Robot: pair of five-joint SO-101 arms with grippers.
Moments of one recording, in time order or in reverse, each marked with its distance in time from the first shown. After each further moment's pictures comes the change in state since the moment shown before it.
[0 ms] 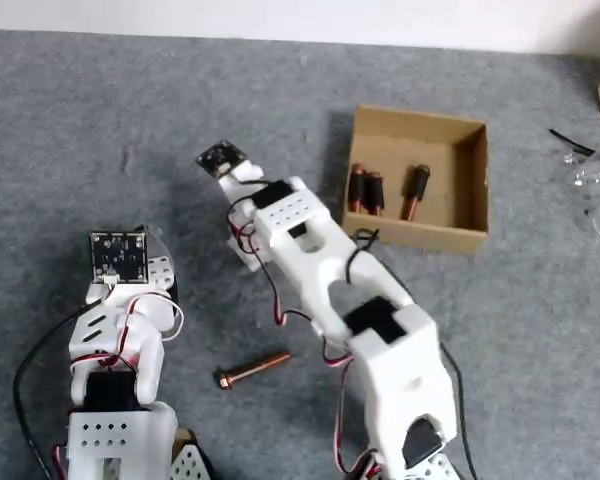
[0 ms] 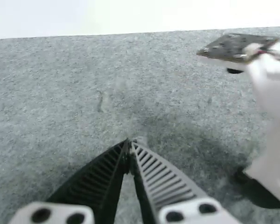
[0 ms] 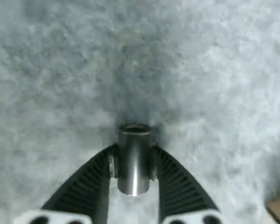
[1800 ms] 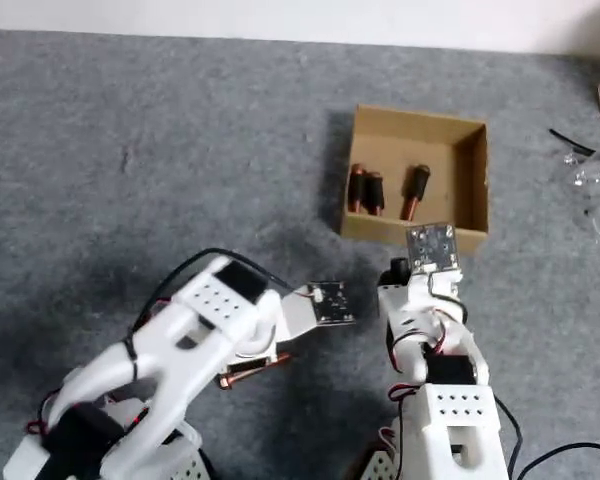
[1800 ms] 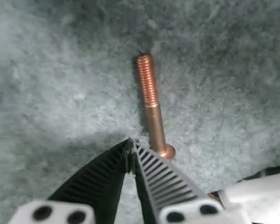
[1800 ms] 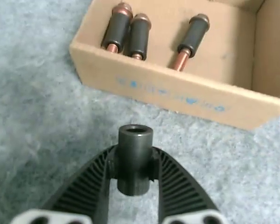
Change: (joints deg) left arm 37.7 70.6 -42.1 46.5 -36.0; right arm 31.8 -91.6 90.5 -34.4 -2.8
